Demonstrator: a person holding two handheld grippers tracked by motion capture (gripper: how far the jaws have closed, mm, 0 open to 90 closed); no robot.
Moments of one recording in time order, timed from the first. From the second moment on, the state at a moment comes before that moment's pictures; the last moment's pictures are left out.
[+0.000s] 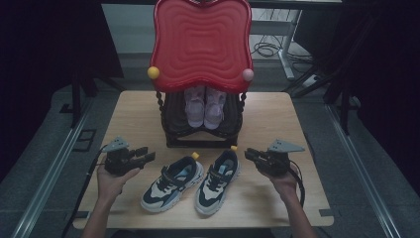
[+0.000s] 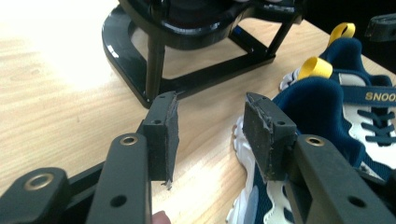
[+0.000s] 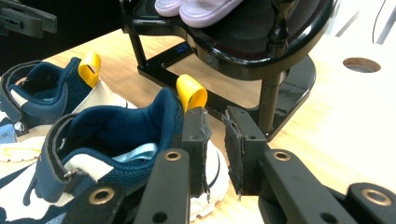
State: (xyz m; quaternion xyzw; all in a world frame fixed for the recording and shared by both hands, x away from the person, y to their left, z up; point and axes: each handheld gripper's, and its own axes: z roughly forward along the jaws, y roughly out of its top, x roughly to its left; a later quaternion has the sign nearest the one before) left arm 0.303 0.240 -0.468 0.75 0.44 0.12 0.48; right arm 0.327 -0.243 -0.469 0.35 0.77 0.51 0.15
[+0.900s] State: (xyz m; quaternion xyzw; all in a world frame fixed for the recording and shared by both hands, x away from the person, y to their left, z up) left arm 0.279 0.237 -0.470 0.77 0.41 0.10 0.47; right arm 0.323 -0.257 -0.479 0.37 0.78 0.49 0.16
